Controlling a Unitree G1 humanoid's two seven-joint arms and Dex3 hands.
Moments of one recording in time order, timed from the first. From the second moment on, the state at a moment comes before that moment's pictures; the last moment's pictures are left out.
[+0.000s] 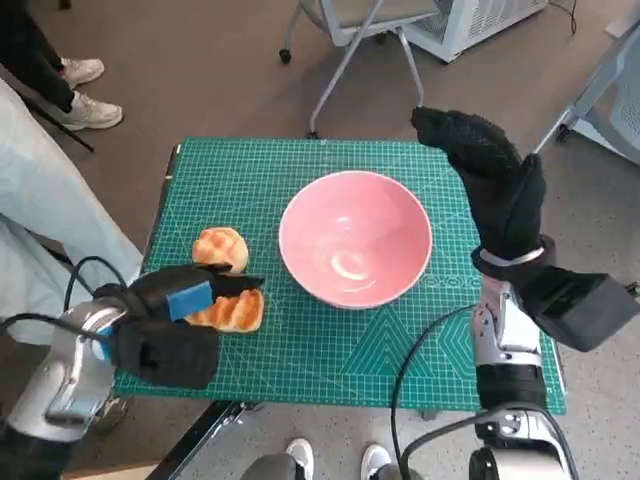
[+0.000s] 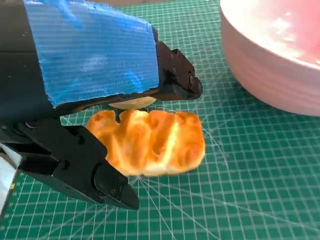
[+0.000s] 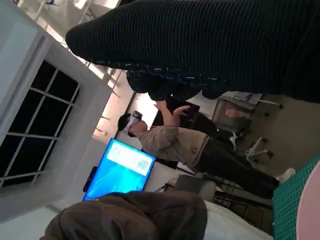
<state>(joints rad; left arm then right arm) -0.29 0.76 -0.23 -0.06 0.49 0.04 -0.64 -0.69 -0.11 -0.14 0.56 0.35 -0.70 0.58</state>
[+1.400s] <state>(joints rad) -0.35 0.75 -0.30 0.05 0.59 -0.05 -0.63 -0.68 -0.11 -0.15 0.54 0.38 -0.67 0.60</state>
